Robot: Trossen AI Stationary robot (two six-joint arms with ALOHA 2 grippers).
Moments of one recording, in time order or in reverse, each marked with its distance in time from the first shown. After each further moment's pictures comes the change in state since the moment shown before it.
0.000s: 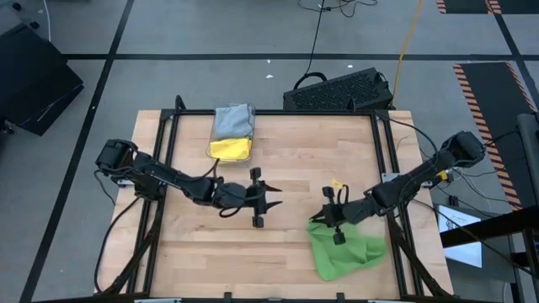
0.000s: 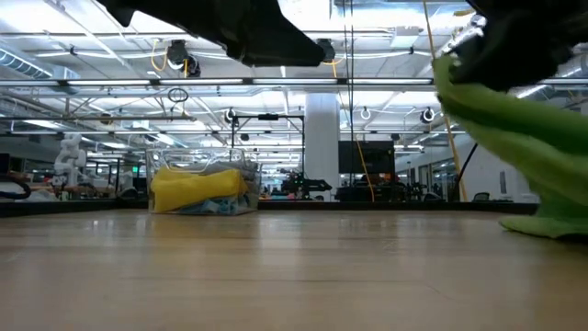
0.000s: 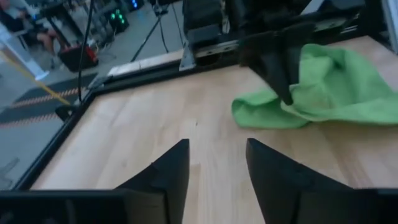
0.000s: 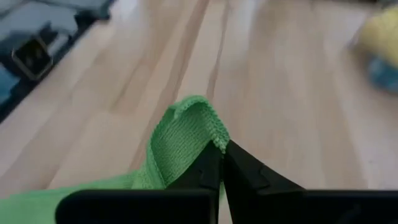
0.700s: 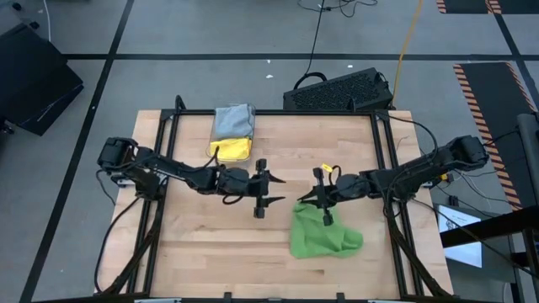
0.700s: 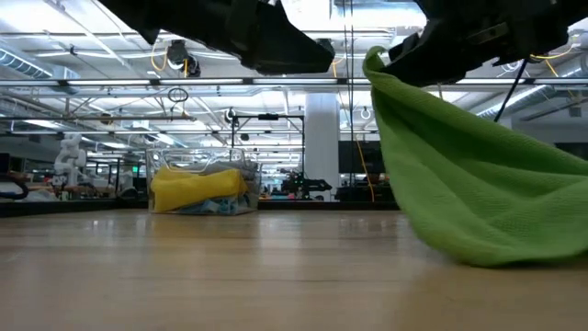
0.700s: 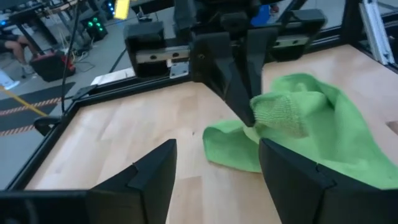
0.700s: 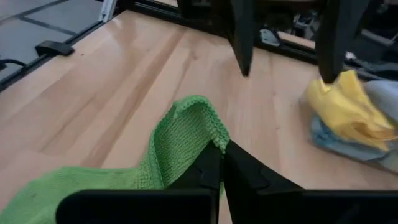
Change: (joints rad) left arm 0.117 0.000 0.000 0.032 0.211 0.048; right arm -0.271 0.001 0.000 0.207 -0.189 -0.293
